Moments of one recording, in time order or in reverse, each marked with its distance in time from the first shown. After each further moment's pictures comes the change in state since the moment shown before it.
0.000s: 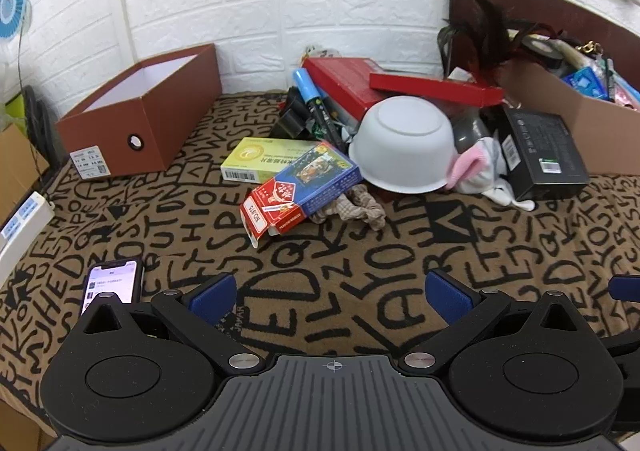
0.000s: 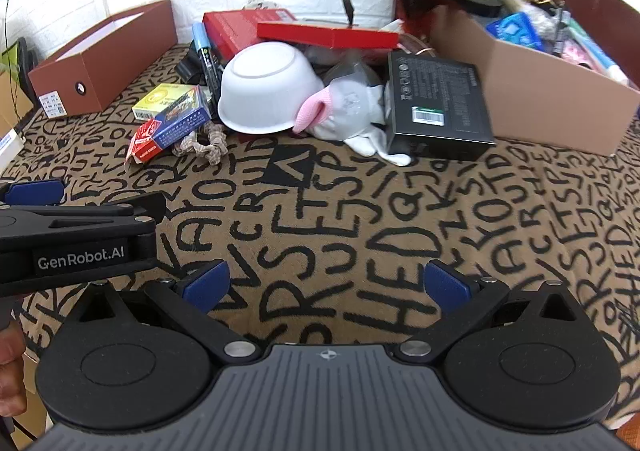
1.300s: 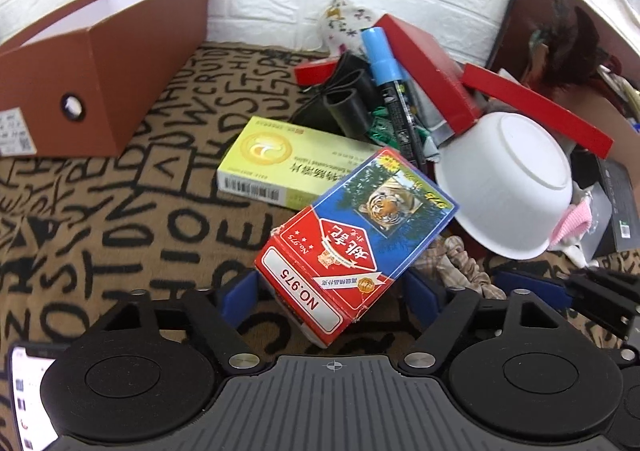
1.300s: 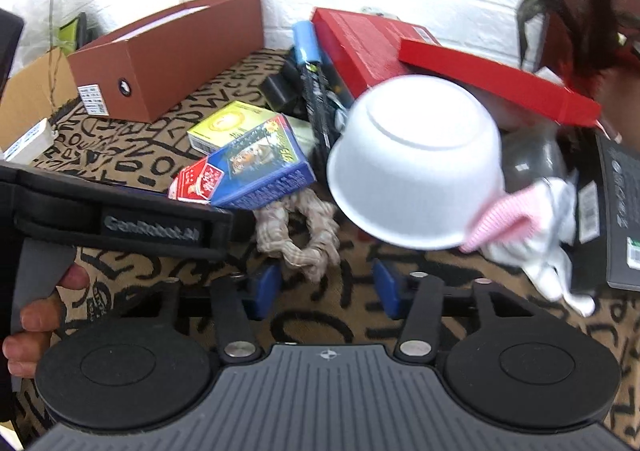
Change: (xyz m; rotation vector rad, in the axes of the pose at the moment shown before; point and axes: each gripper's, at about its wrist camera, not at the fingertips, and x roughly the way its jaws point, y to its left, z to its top) left arm 0.124 0.082 0.047 -0.095 0.104 -0.213; right arm 0.109 0.075 0.067 -0.190 -0.084 0.210
